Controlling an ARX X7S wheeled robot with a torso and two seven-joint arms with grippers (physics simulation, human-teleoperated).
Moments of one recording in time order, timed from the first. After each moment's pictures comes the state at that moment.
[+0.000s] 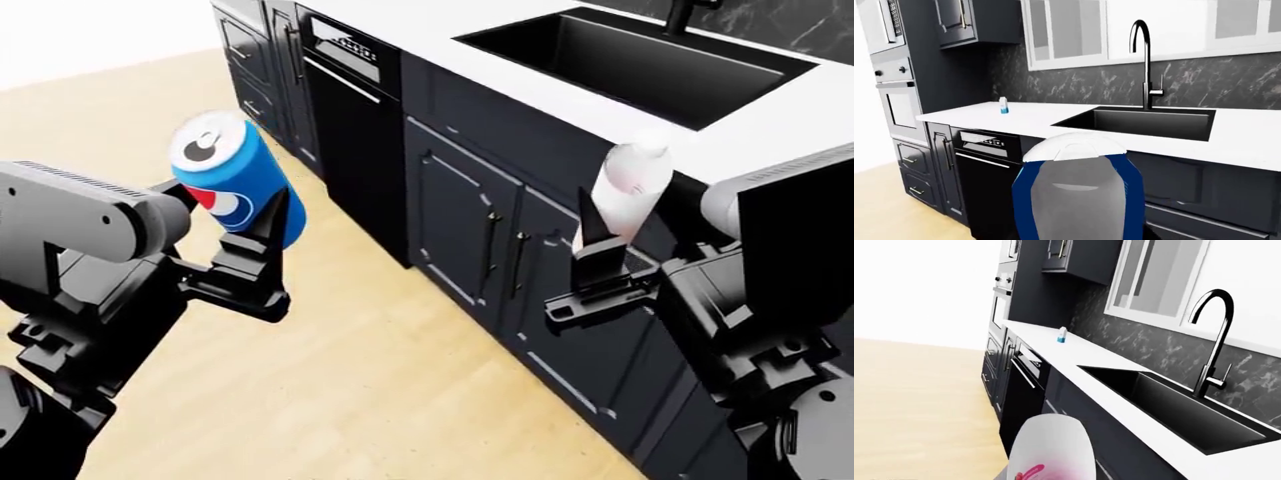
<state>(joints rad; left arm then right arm) -0.62 -0.71 -0.06 0.79 -1.30 -0.99 -0.51 0.80 0.77 -0.14 -0.86 1.45 1.08 0.88</state>
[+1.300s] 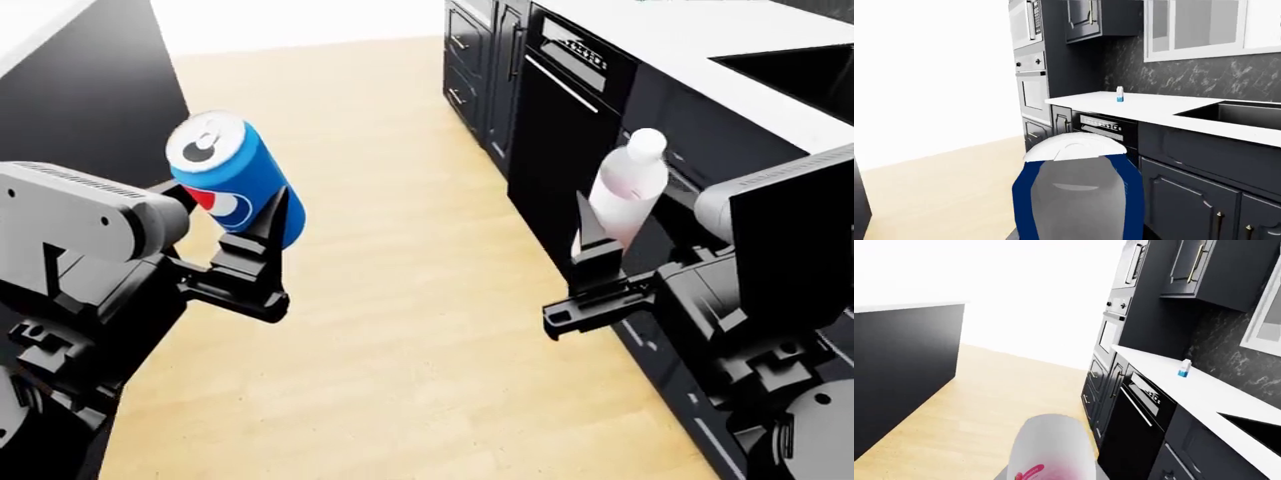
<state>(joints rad) -0.61 -0.72 -0.04 0.78 -1.29 -0.97 -0.51 0.81 0.78 -0.17 -0.86 1.46 1.07 0.90</state>
